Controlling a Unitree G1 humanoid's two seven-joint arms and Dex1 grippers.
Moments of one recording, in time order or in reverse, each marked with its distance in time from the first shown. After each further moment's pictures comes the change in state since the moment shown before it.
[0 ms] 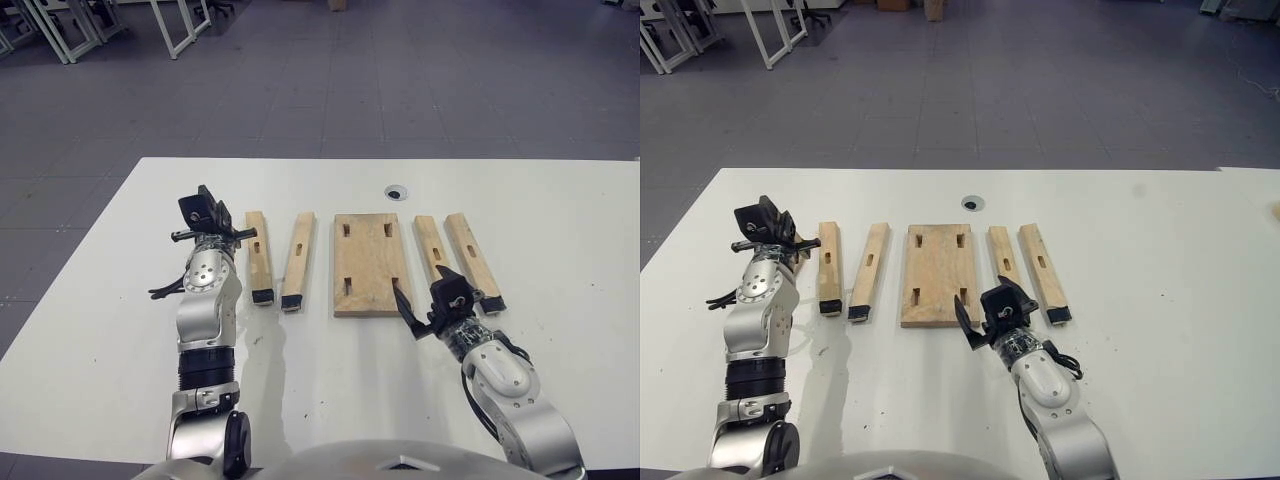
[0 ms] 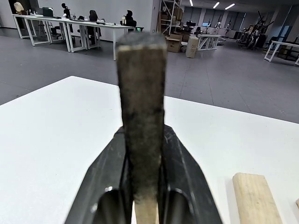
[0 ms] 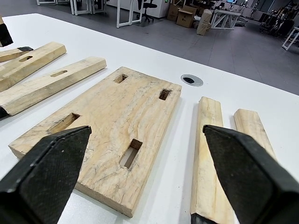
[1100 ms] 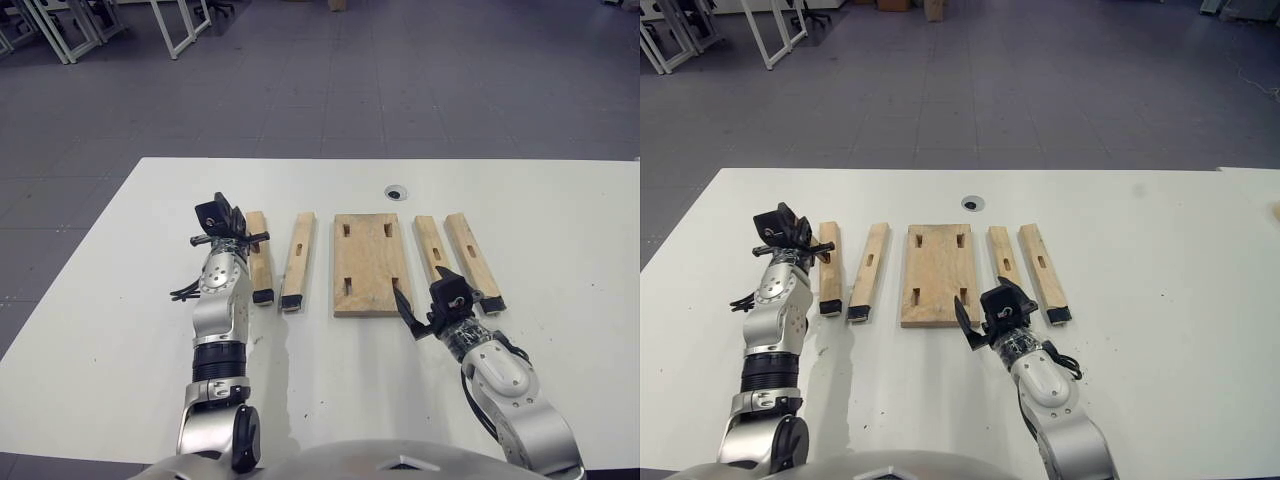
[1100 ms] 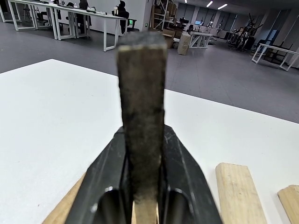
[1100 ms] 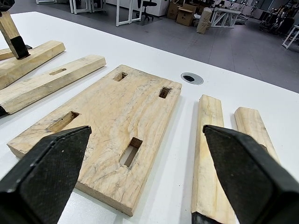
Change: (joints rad) left arm -0.030 -0.048 -0.001 0.136 -0.027 -0.090 -0.043; right arm 0.000 0.000 0.001 0.007 0.000 0.001 0.000
